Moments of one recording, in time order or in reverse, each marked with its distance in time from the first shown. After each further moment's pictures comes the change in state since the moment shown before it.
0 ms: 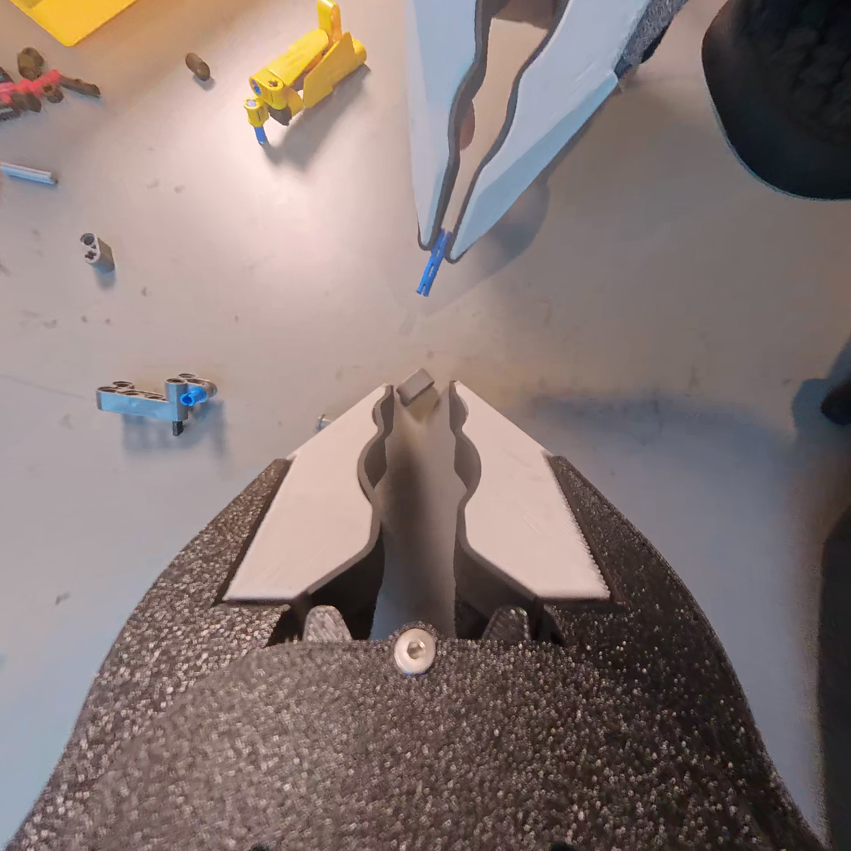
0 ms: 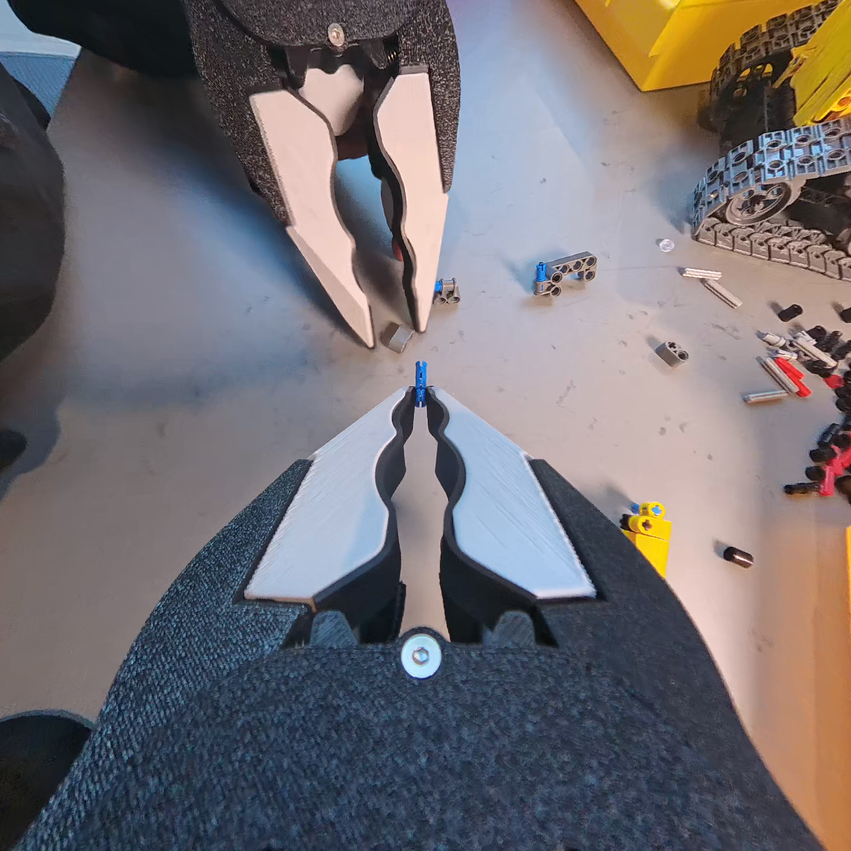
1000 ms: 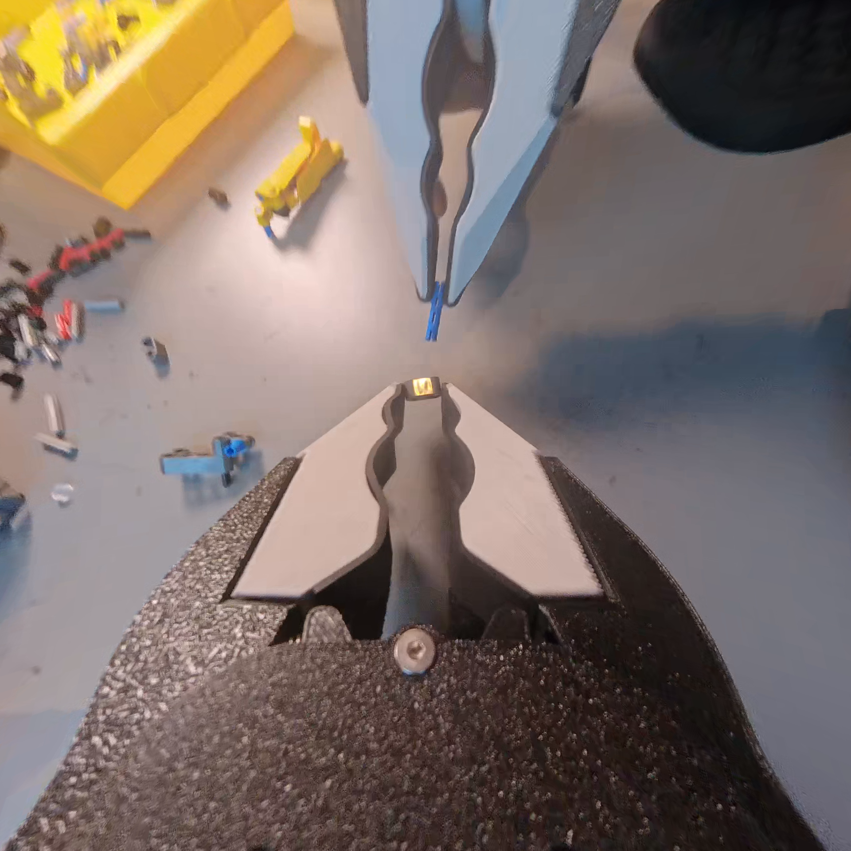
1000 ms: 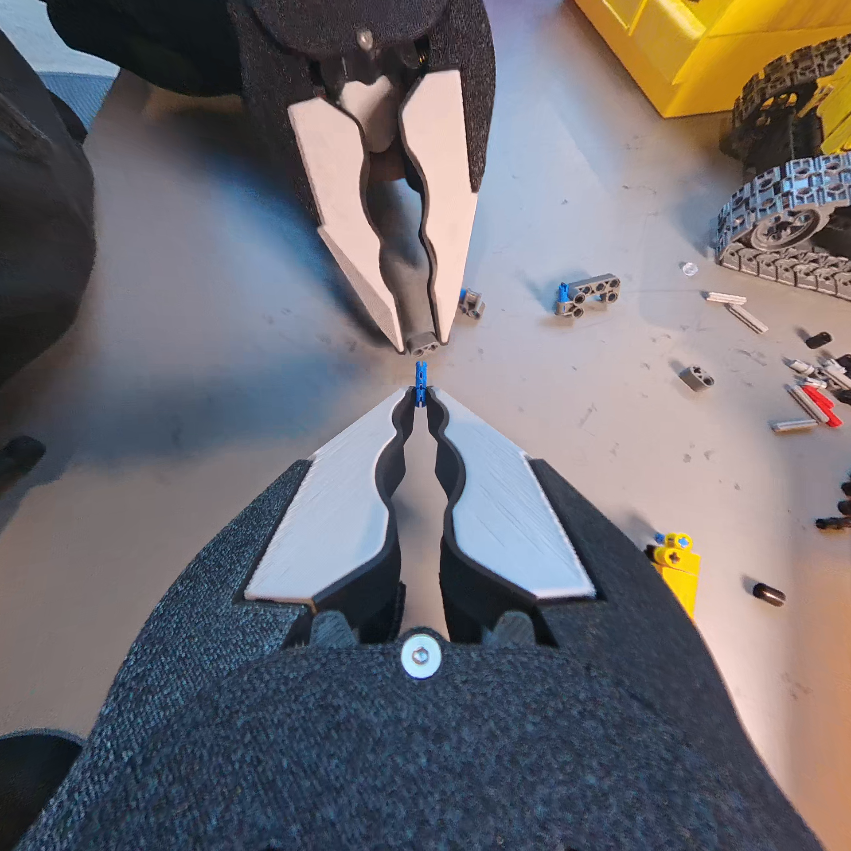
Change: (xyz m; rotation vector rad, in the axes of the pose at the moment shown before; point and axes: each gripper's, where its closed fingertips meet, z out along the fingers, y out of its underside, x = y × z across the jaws) left arm -0.003 -0.009 -0.005 0.125 -0.015 0.207; right arm -0.010 -0.006 0.007 0.036 -0.032 -0.017
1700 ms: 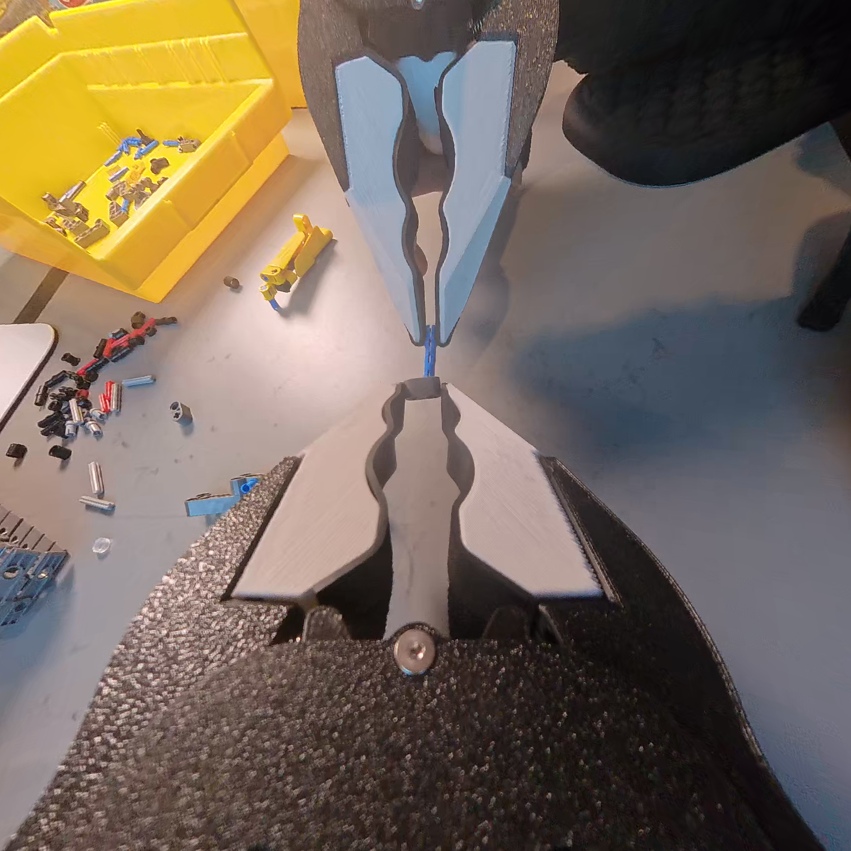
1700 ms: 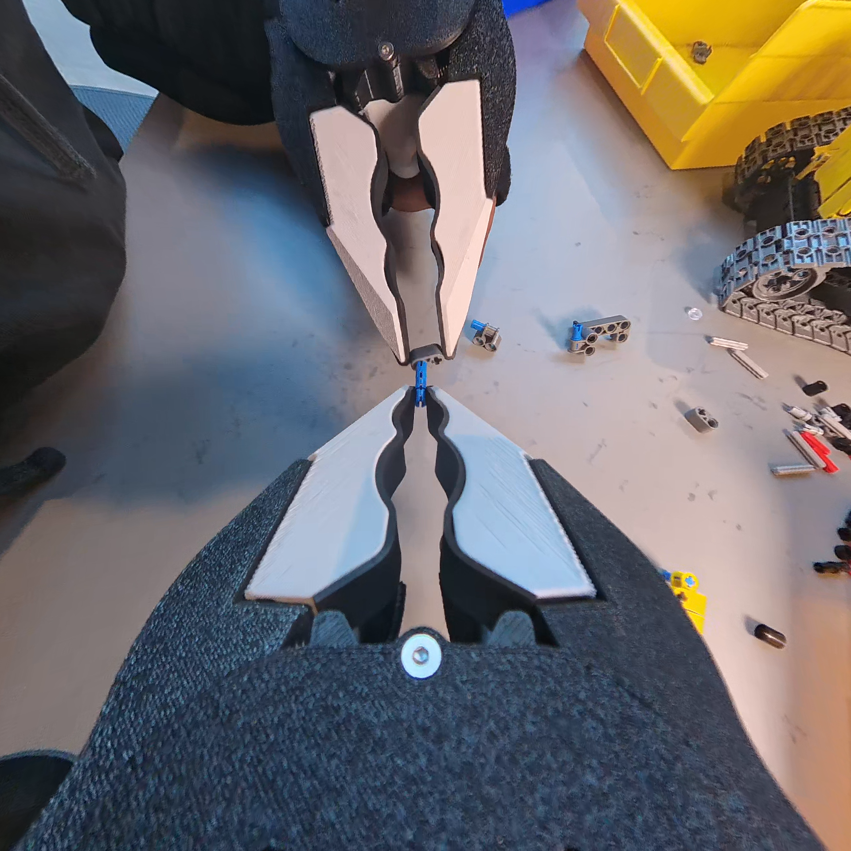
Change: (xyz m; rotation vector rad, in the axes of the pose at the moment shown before) left arm 0.009 -0.019 -0.014 0.157 0.020 0.139; right arm -0.009 -0.014 0.003 0.037 -0.011 -0.051
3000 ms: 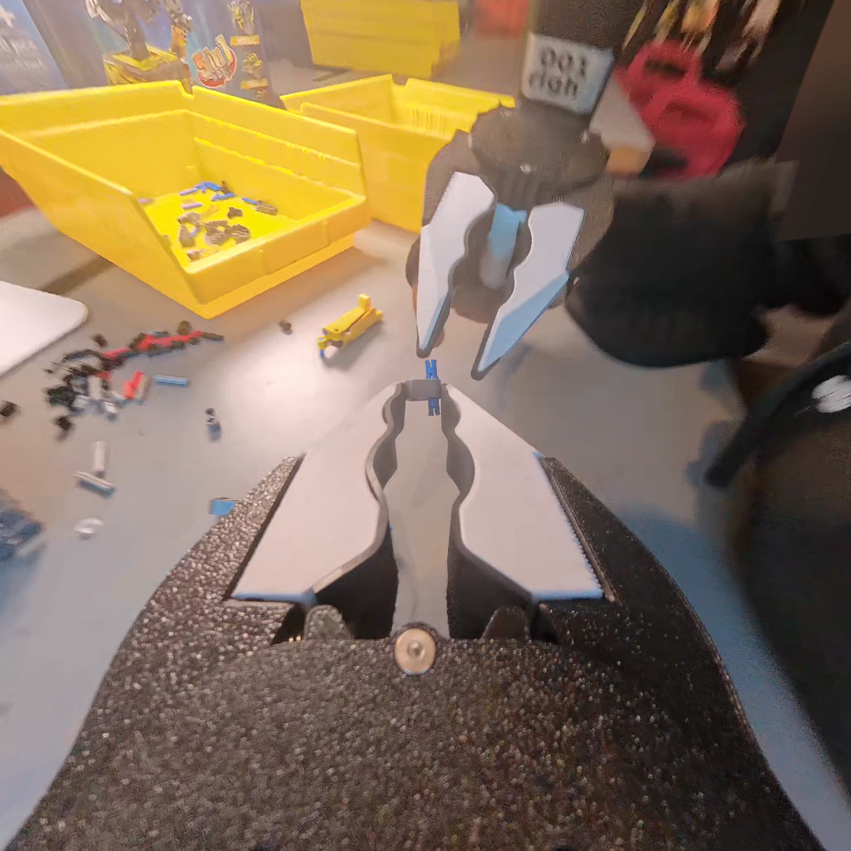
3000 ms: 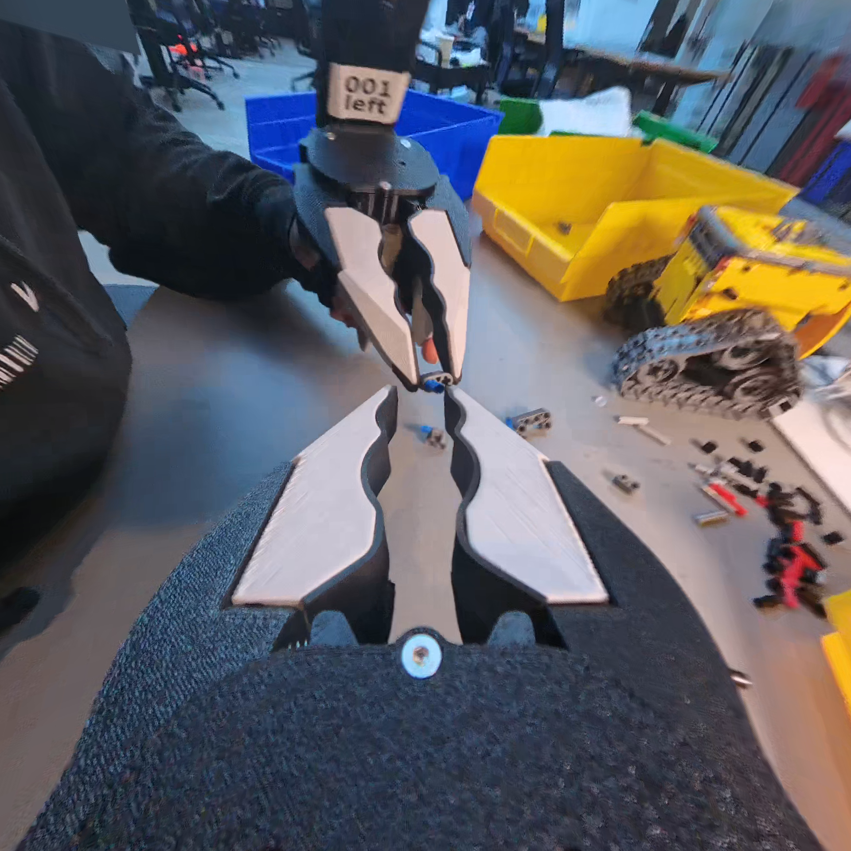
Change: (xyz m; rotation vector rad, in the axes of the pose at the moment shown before) left arm -0.034 -0.035 -0.027 0.221 -0.001 -0.291; right arm 0.022 -0.051 -0.017 0.304 0.130 0.064
